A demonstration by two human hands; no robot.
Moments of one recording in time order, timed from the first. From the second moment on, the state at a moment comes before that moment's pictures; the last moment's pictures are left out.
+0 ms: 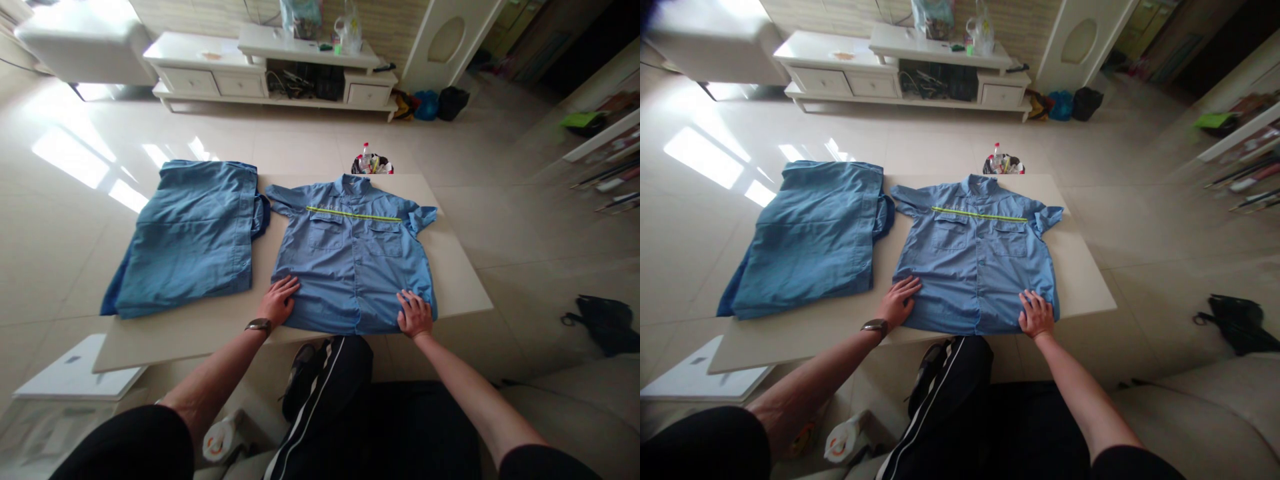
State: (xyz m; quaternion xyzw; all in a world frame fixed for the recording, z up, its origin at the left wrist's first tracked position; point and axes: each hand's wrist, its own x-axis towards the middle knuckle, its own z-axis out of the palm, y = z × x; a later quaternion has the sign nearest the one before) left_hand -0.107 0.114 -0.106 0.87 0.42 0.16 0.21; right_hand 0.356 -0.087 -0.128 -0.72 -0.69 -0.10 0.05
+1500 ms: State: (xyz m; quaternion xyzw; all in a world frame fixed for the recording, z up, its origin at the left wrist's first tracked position) left_hand -0.107 0.114 -0.107 0.87 0.42 0.16 0.20; right_hand 0.357 -0.087 -0.128 -0.71 -0.69 -0.12 0.06
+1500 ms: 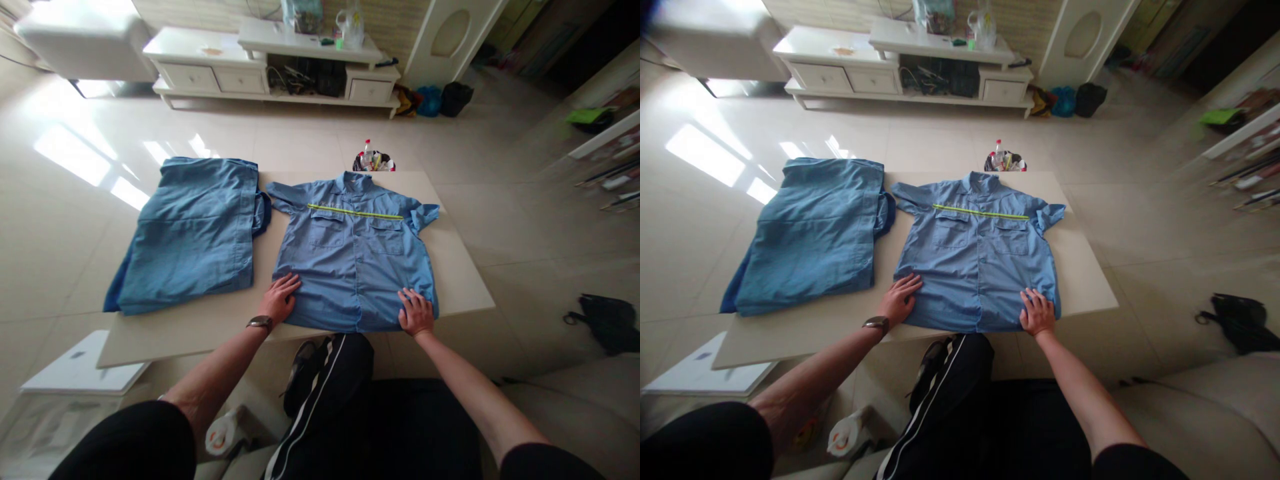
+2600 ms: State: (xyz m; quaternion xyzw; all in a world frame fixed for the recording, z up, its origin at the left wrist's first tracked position) left_hand -0.107 0.114 -0.104 0.87 0.42 0.16 0.20; right_hand 0.356 -0.087 -0.129 -0.71 -0.69 -0.10 0.06
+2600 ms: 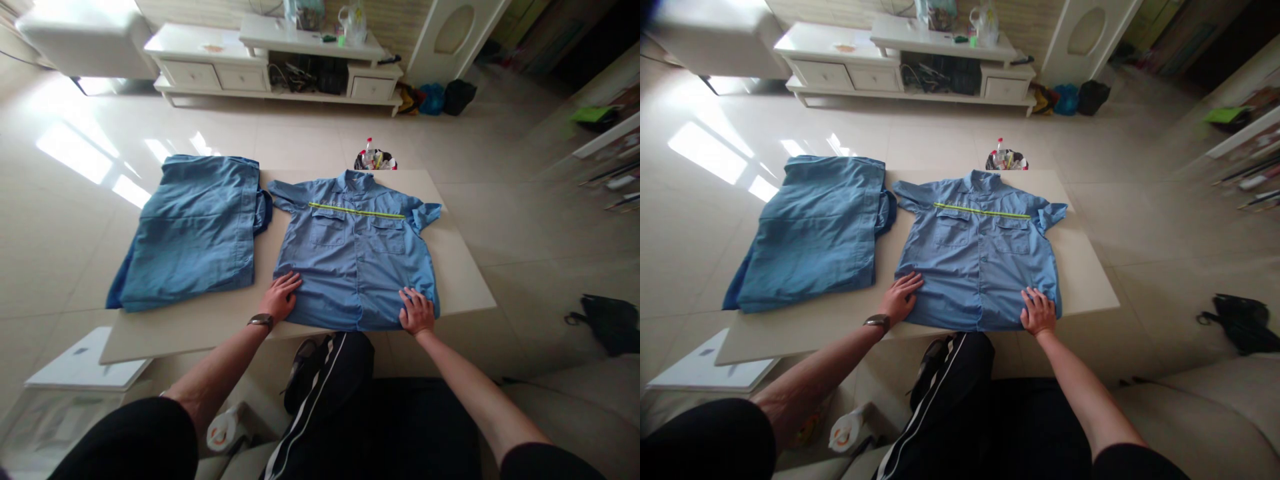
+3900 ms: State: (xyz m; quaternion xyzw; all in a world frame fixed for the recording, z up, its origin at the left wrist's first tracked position) left_hand -0.107 0.114 -0.105 0.87 0.42 0.16 0.21; right_hand 0.356 -0.087 -0.129 -0.72 -0.69 -0.11 0.06
